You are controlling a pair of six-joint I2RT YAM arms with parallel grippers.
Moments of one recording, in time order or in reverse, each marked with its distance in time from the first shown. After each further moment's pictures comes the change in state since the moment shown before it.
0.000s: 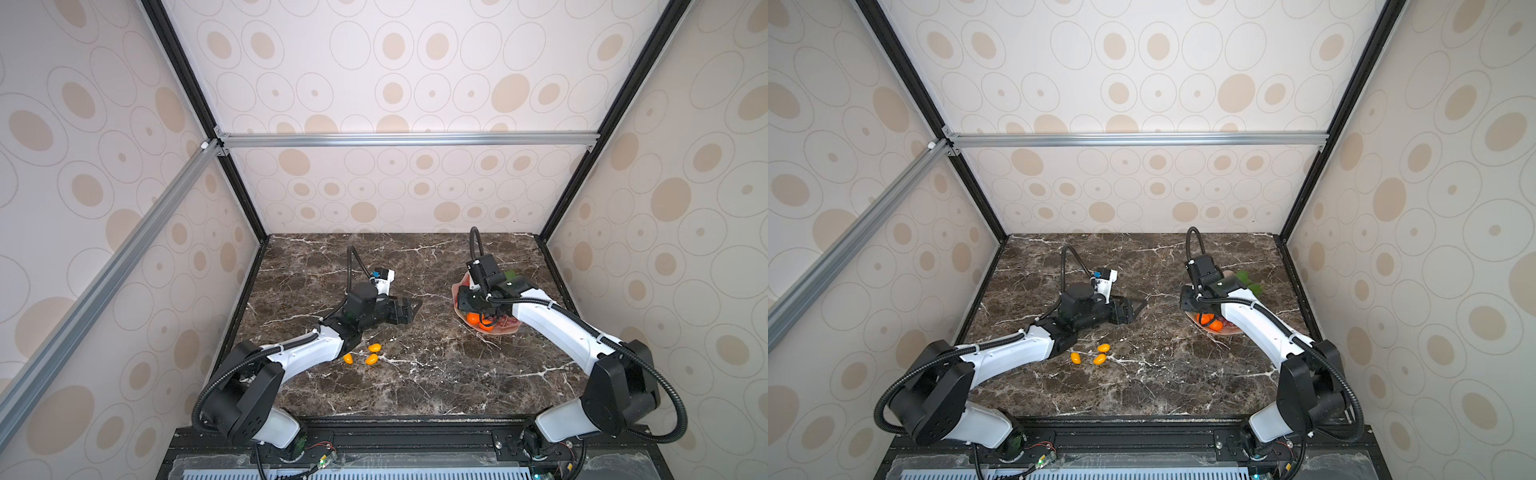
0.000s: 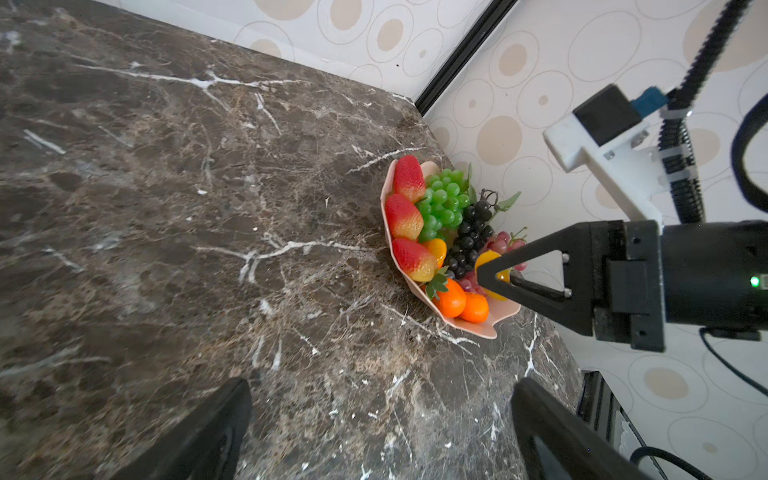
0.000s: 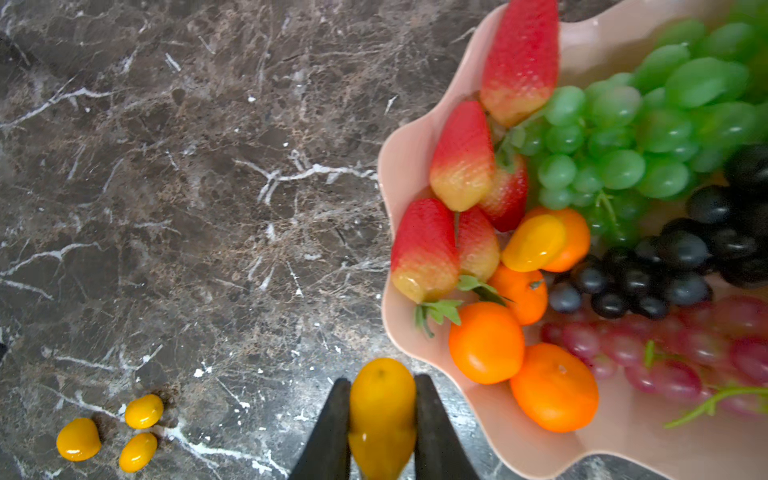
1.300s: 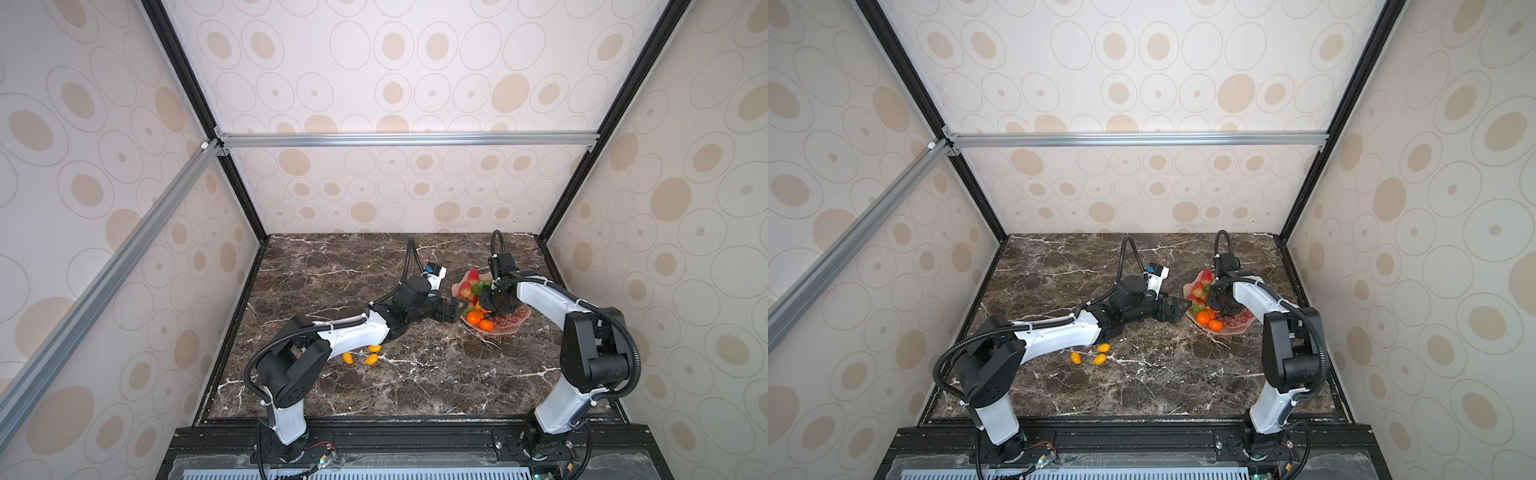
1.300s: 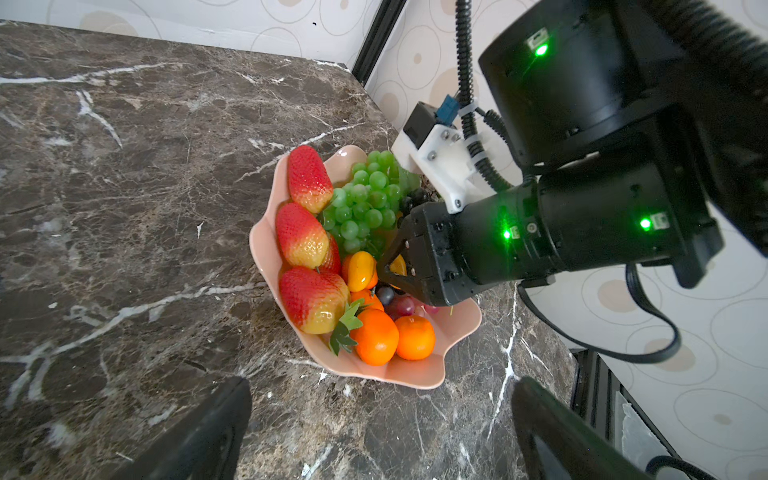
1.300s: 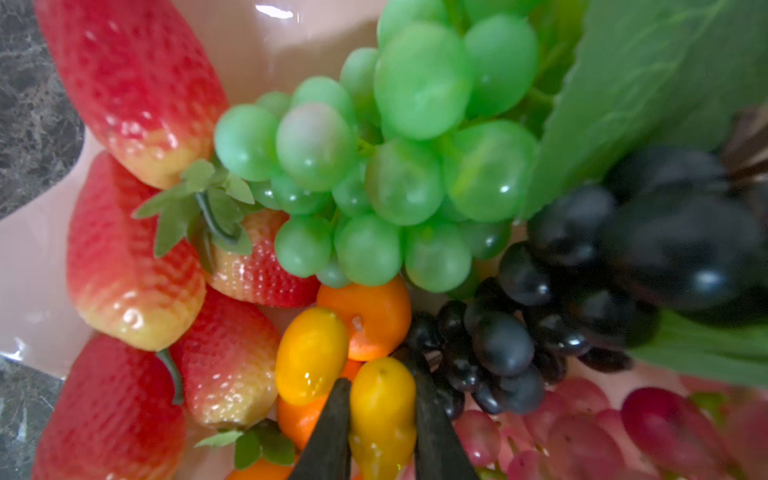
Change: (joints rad) left arm -0.203 0.285 0.354 -0.080 -0.081 0.048; right arm -0.254 0.252 0.034 0.014 0.021 -0.089
